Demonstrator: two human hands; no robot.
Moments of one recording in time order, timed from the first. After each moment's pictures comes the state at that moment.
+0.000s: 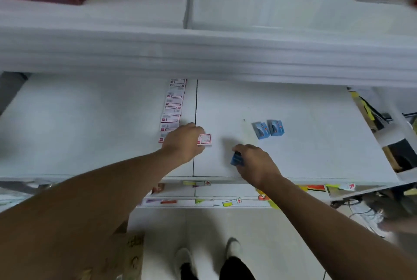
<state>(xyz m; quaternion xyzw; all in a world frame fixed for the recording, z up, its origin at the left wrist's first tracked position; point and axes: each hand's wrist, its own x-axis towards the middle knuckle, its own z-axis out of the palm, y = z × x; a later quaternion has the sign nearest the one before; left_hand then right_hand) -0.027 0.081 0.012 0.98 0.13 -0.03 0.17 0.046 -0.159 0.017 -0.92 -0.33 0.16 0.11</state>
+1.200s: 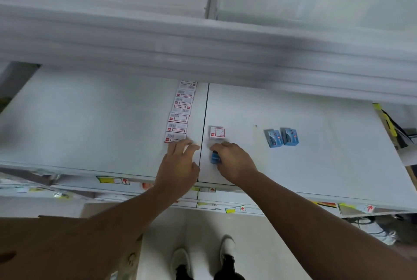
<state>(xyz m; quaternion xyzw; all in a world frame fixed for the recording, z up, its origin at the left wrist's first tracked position) -0.086 0.065 -0.052 0.94 0.24 0.08 0.22 0.054 -0.077 -0.031 -0.88 -0.43 0.15 0.10</state>
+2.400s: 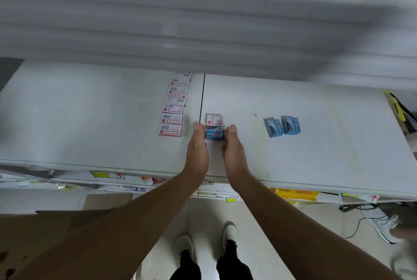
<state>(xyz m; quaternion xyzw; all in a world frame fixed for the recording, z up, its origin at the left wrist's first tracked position) -0.016 0.011 -0.045 0.52 0.39 0.13 0.75 0.028 -0.070 -0.027 -0.70 0.03 0.32 0.63</state>
